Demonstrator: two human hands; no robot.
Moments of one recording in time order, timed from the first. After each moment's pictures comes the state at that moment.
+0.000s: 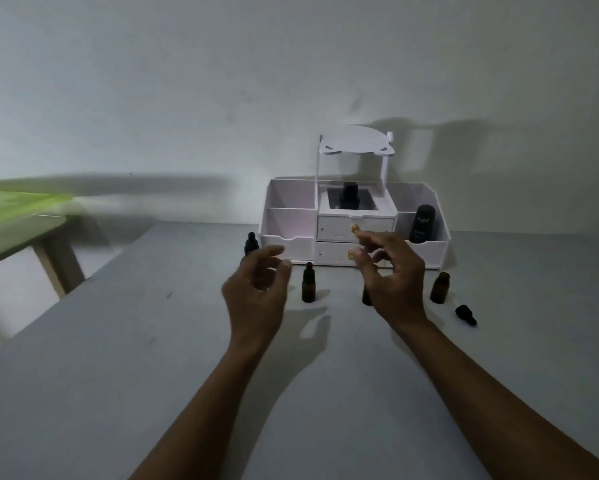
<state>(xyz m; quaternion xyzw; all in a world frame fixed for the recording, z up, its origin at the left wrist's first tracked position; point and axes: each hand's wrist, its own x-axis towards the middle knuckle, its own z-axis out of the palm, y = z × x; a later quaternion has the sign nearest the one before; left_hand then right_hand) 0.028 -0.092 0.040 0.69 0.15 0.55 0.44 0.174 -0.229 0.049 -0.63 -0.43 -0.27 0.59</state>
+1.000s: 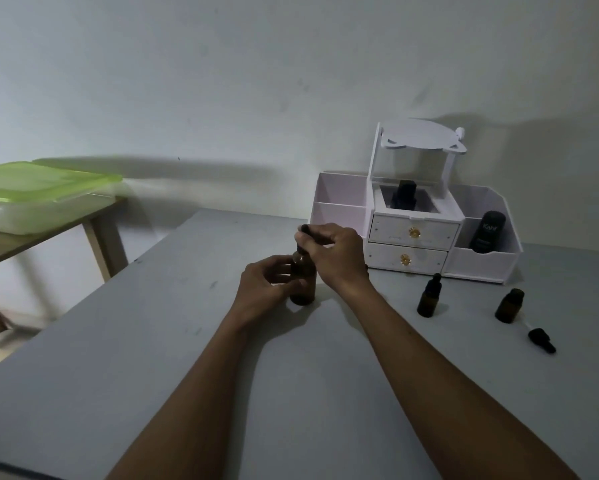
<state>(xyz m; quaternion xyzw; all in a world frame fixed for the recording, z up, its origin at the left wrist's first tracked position) 0.020 0.023 0.005 0.77 0.17 0.34 0.51 0.124 -0.079 0.065 -0.71 -0.40 -0.03 0.58</state>
